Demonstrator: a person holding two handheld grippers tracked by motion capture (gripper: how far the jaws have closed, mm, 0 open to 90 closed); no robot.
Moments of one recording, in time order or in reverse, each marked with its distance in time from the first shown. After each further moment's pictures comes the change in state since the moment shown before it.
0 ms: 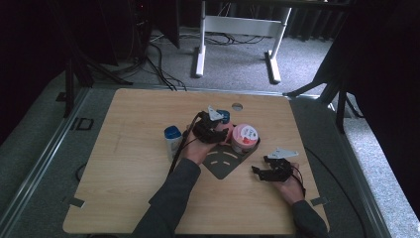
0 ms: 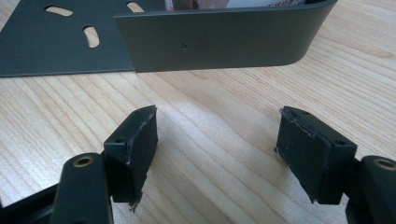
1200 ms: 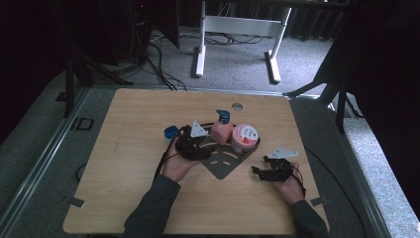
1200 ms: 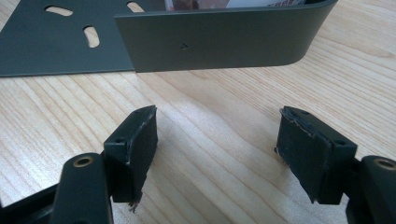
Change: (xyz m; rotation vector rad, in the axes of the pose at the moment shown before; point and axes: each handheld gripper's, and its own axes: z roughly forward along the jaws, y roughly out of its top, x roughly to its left) left arm 0.003 -0.043 -0.057 0.026 -0.107 0.068; right arm 0.000 0.000 0.000 0.000 0.002 0.002
